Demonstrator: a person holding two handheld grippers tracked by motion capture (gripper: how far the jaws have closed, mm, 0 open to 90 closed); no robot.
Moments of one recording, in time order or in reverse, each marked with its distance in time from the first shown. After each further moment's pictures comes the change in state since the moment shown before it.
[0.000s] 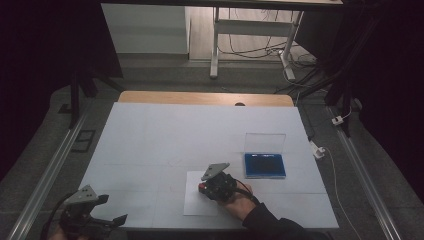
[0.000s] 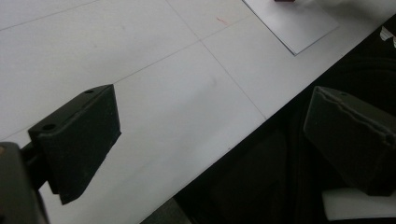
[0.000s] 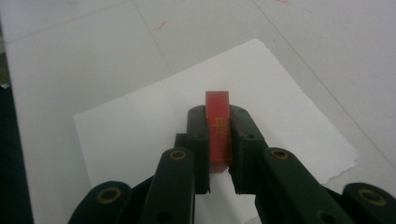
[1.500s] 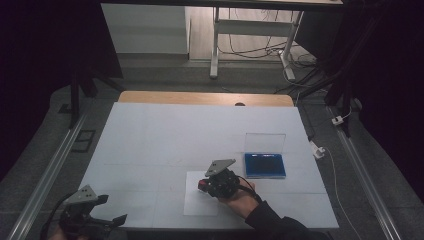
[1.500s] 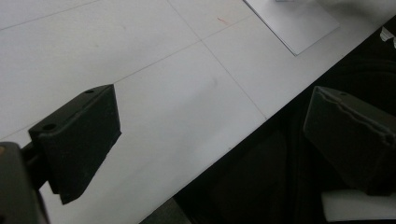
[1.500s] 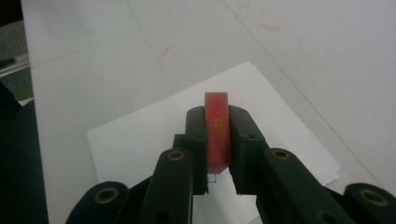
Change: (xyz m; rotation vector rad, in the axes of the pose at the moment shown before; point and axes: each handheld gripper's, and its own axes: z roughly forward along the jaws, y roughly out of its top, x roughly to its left) left arm 0.000 -0.001 0.000 -0.002 0.002 -0.003; right arm -0.007 0.003 -0.012 -0.070 0.024 0.005
